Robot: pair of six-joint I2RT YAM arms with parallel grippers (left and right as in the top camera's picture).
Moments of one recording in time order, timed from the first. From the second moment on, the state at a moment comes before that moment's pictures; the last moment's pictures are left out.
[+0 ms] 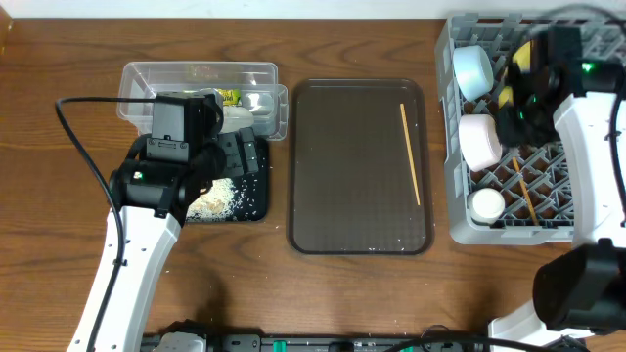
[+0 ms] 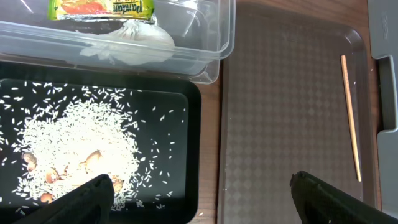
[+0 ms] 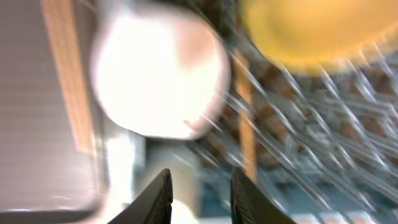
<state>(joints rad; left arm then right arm) -0.14 1.26 1.16 -0.84 0.12 -0.32 -0.06 1.76 1.72 -1.29 0.05 -0.11</state>
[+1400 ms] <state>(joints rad) -0.14 1.26 1.16 -0.84 0.12 -0.32 0.32 2.18 1.63 -0.96 0.07 0.14</state>
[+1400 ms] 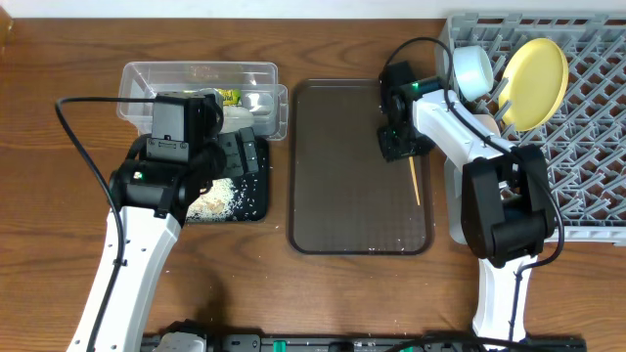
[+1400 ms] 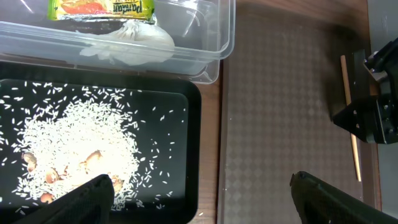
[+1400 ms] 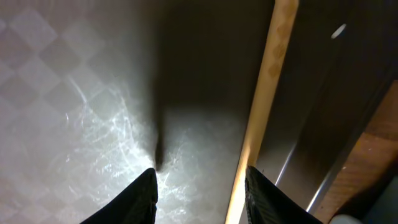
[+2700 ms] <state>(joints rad) -0.14 1.26 1.16 -0.84 0.12 -0.32 0.22 1.90 1.92 -1.29 0.13 0.05</state>
